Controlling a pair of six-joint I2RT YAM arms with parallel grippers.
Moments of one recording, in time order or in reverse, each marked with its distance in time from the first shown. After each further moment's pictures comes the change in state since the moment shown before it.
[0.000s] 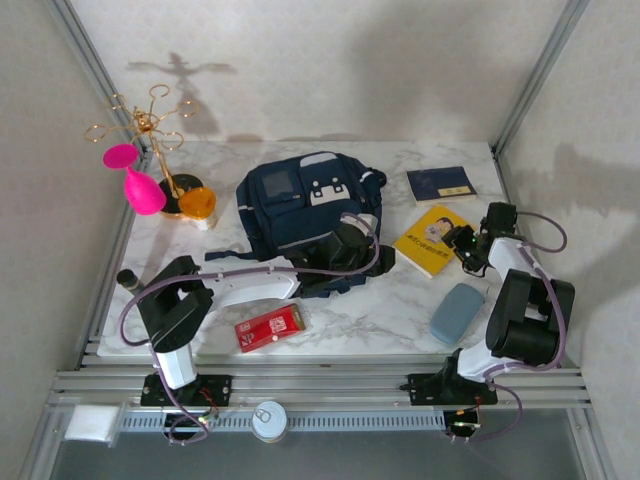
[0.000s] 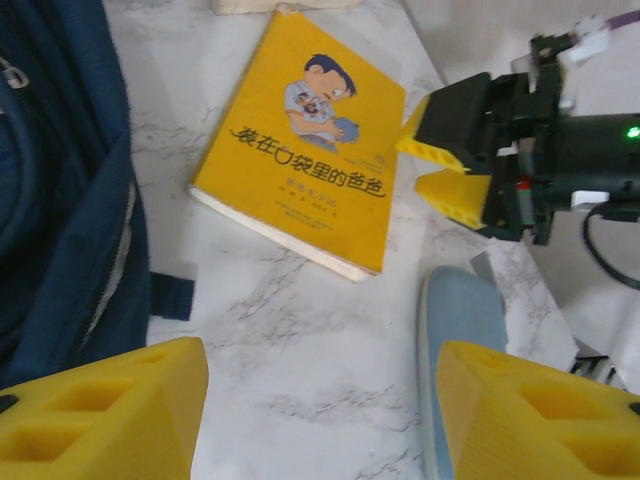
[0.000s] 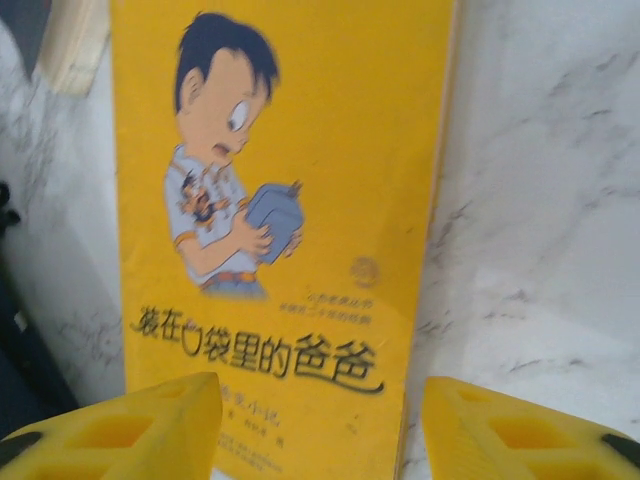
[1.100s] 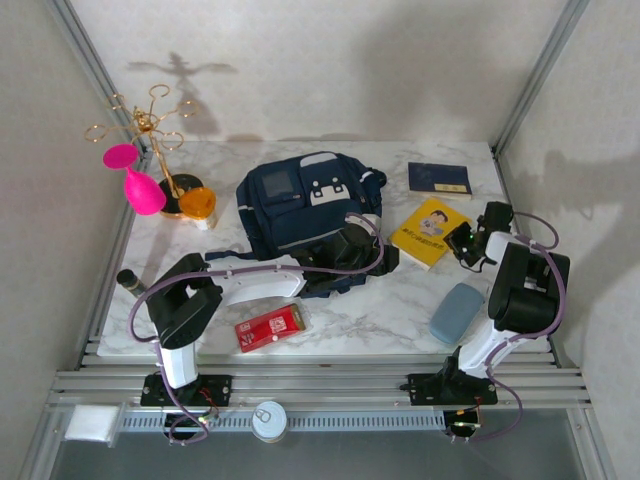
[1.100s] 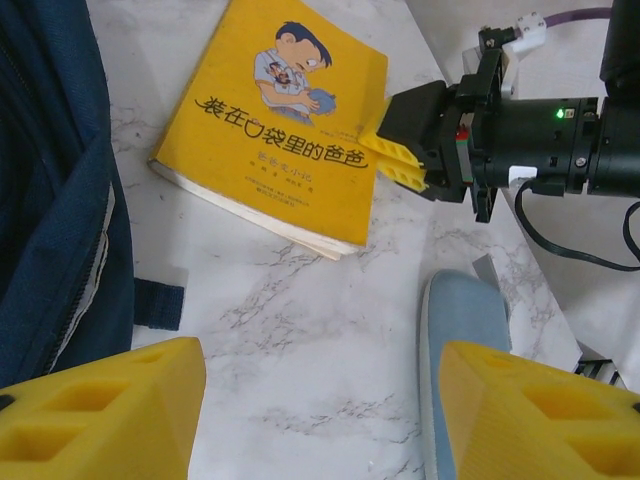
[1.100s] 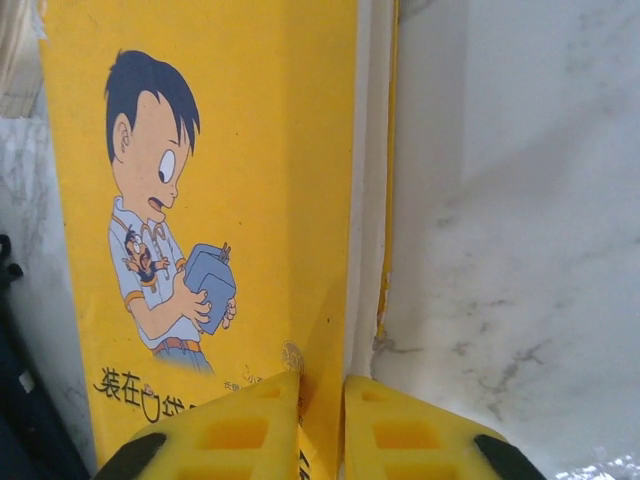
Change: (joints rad) left arm 0.000 0.045 0.029 0.002 0.005 -0.006; right arm -0.009 0.178 0.036 0.170 -0.083 0.030
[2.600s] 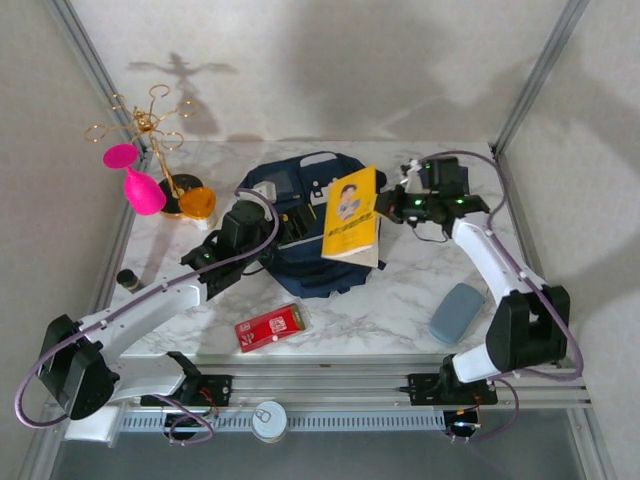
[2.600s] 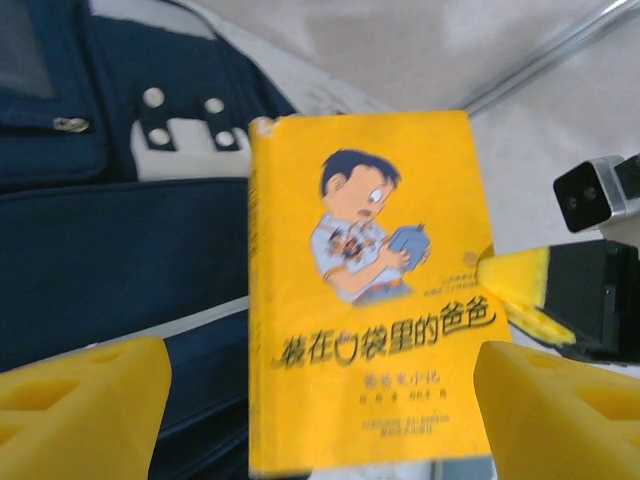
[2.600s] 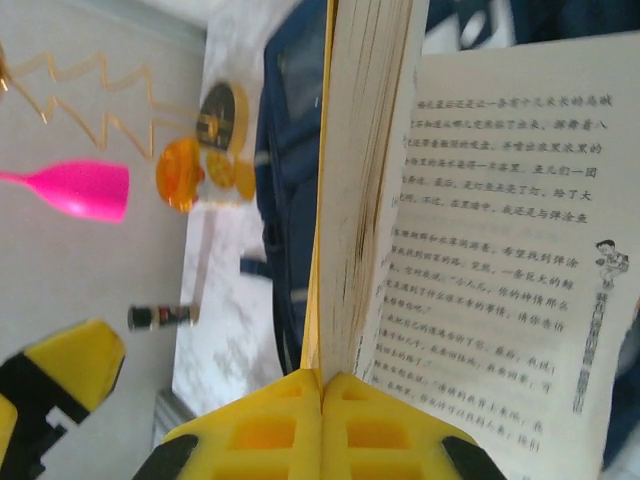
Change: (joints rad) left arm 0.341 -0.616 -0.340 -0.143 -0.010 -0.086; right arm 0.507 -0.213 0.304 -0.264 -0.307 -0.054
